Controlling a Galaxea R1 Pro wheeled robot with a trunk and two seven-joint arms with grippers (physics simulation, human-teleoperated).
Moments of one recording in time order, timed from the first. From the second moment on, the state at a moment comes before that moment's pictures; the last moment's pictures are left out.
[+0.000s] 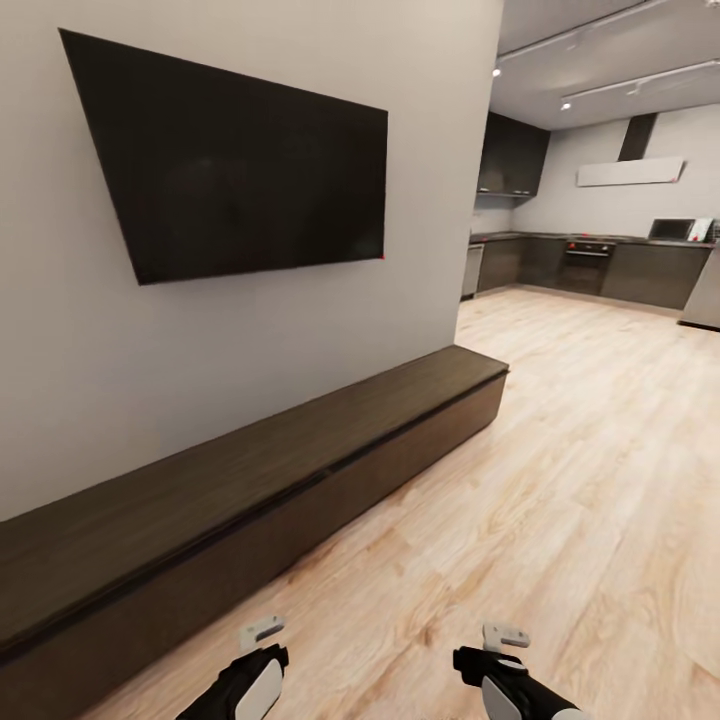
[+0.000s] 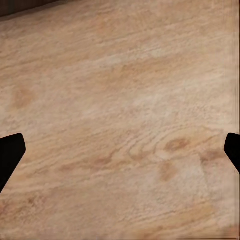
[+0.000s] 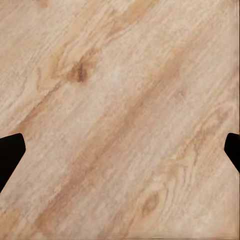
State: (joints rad) left arm -0.49 -0.13 -0.24 -0.36 0.57 0.14 0.54; right arm -0.55 0.01 0.36 -0.15 -0.50 0.03 -0.20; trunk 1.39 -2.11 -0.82
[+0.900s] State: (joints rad) left arm -0.49 -0.02 -0.23 -0.29 0.56 0.06 0.53; right arm -0.55 0.02 0.36 -0.15 -0.49 0.03 -0.20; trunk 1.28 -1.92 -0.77
